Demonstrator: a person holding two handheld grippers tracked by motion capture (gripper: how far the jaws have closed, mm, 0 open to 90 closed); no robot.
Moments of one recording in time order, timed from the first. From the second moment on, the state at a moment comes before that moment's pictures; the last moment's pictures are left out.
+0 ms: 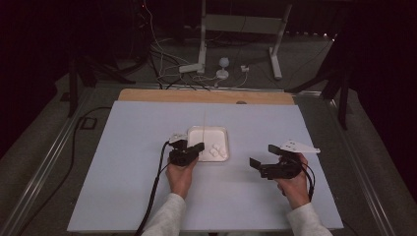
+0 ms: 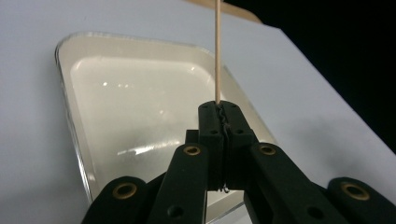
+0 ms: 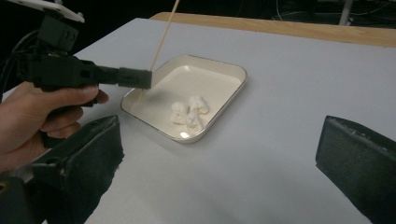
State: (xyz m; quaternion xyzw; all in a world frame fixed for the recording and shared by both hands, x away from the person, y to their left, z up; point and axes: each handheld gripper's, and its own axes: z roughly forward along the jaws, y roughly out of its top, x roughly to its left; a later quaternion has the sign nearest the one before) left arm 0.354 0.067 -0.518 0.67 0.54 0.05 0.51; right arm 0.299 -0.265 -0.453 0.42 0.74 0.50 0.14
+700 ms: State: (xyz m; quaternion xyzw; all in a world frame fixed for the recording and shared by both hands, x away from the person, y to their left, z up) left arm 0.353 0.063 -0.534 0.65 0.58 0.05 0.49; right arm 0.299 -0.264 -0.453 0.42 0.74 0.50 0.14
